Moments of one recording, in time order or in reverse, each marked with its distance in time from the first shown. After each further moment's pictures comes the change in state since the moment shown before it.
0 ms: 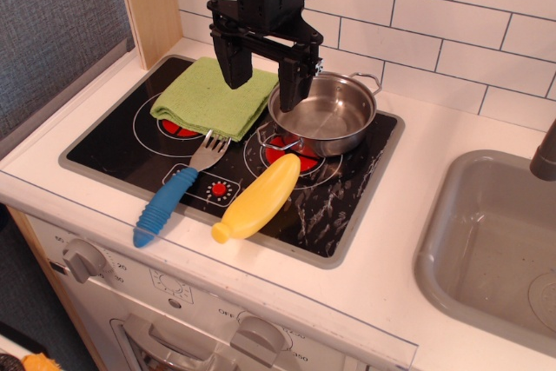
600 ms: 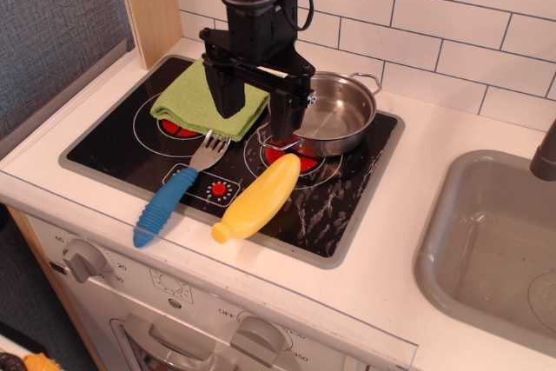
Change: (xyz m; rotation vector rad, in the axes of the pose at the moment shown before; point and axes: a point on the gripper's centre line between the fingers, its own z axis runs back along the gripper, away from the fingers) arm -0.027 -0.015 -0.002 -0.019 -0.002 -0.024
